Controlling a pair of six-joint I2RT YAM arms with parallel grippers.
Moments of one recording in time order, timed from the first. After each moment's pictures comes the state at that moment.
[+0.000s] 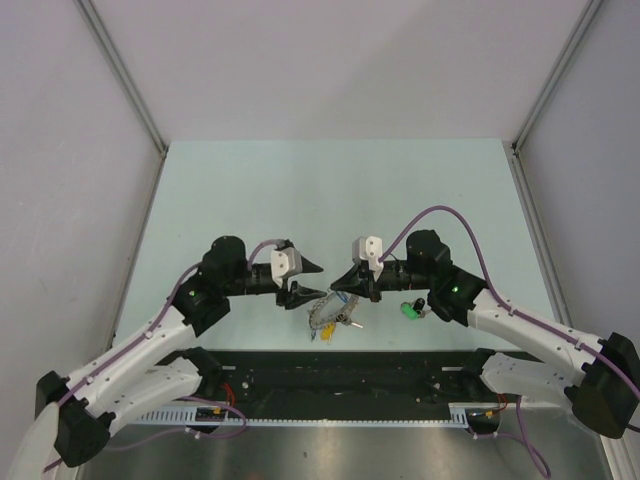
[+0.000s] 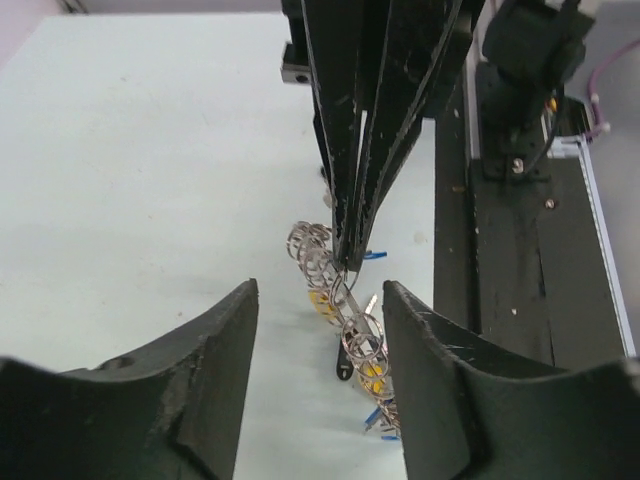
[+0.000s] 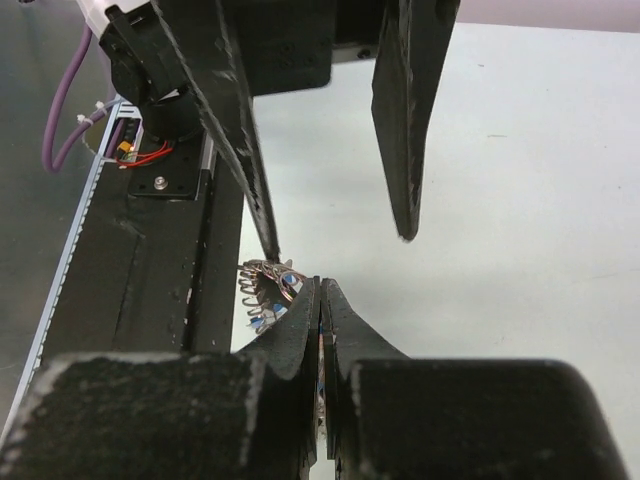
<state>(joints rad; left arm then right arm) -0.69 0.82 0.63 -0.02 0.69 0.23 0.82 1.04 0.71 0.13 -0.70 -0.24</state>
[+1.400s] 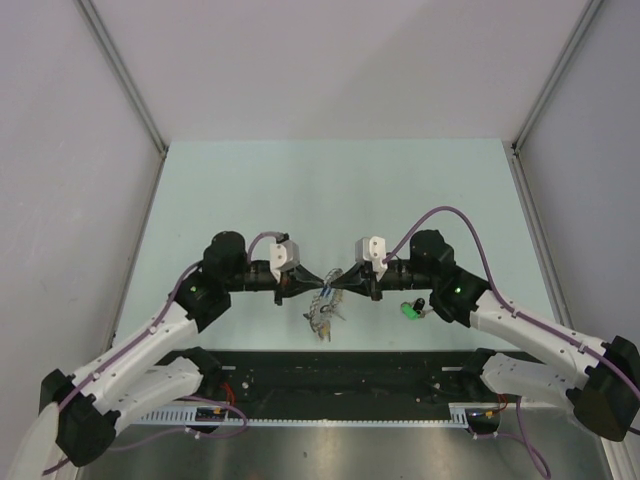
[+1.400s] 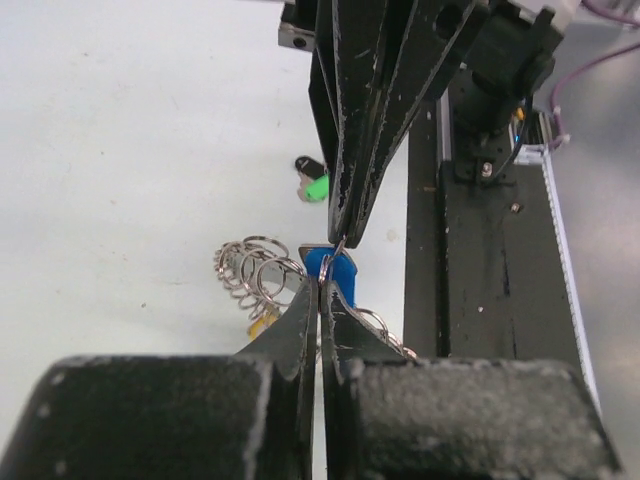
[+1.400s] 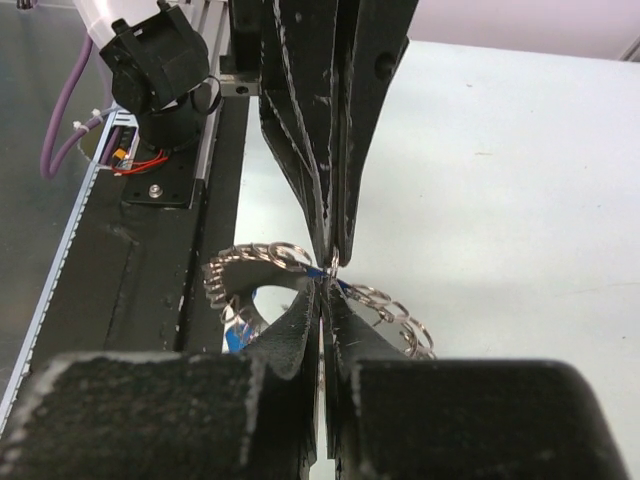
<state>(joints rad) -0.64 0.89 0.65 -0.05 0.79 0.19 0.81 1.02 0.71 0.13 -0.71 -0.25</state>
